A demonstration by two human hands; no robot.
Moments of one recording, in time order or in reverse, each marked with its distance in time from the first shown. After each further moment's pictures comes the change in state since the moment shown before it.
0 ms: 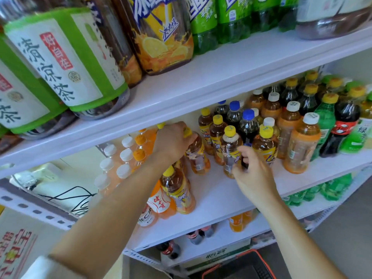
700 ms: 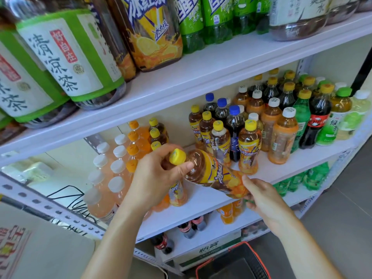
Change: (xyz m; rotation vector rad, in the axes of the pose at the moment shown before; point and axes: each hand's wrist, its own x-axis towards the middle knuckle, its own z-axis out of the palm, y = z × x) left_hand -0.129 0.020 -0.057 -0.835 -0.061 -0.011; right_hand -0.066 0.033 -0.033 0.598 -0.199 0.592
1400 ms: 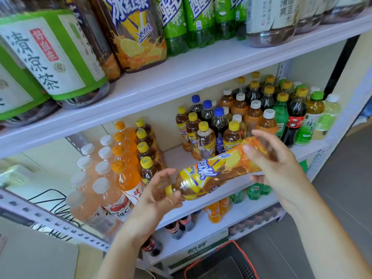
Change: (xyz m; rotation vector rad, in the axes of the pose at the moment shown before) left_hand -0.047 -0.034 0.036 -0.664 -0.222 -0.374; right_hand -0.055 -0.084 -0.033 0.005 0.024 -0.474
